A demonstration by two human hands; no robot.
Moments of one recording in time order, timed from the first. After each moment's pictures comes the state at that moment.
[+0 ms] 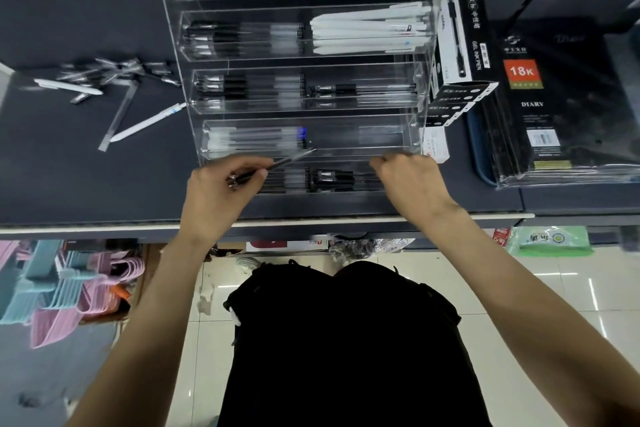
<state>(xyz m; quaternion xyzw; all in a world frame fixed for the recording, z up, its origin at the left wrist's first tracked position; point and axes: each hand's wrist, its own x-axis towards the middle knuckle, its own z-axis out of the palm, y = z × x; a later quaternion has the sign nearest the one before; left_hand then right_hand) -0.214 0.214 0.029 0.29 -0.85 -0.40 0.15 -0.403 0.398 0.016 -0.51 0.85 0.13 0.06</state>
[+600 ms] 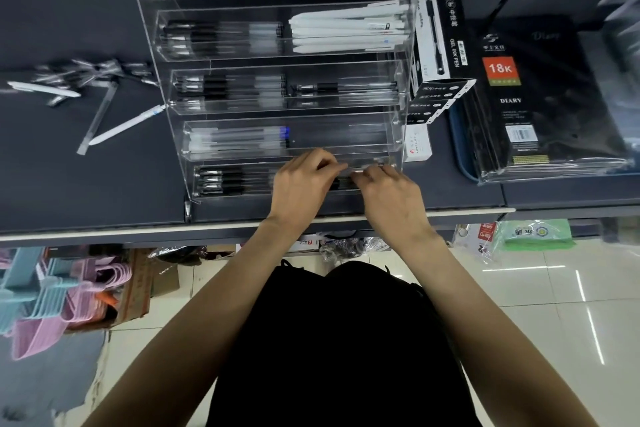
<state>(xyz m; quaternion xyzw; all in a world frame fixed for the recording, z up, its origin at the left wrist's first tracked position) -0.301 0.279 -0.035 0.10 -0.96 -0.16 0.20 -0.377 0.416 -0.012 -0.48 0.88 -0.01 0.00</state>
